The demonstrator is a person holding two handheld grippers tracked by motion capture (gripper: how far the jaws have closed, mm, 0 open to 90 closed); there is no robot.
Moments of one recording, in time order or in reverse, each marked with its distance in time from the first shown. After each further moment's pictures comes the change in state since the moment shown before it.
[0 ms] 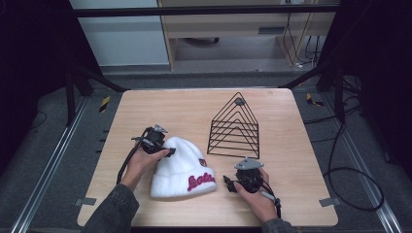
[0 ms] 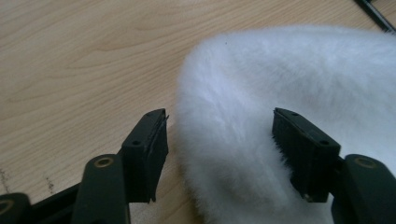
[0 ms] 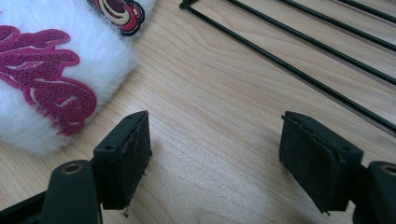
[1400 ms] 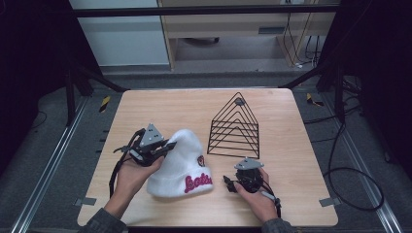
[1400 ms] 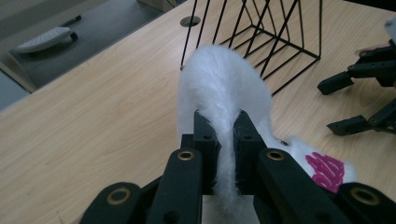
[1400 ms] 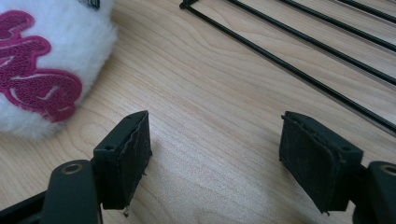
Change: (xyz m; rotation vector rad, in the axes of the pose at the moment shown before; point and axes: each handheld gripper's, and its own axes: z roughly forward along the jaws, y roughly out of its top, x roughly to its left) left arm -0.082 0.014 -0.136 -0.331 0.007 0.247; right arm 0.000 0.000 0.000 0.000 0.000 -0.002
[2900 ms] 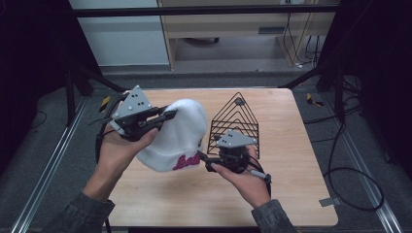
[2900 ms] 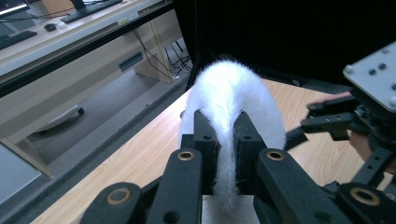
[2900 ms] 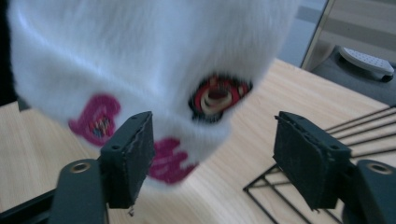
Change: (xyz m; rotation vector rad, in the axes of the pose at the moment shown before) left arm 0.006 0.098 -0.072 -0.236 -0.034 0.084; right arm 0.047 0.131 -0.072 -0.299 0.148 -0.115
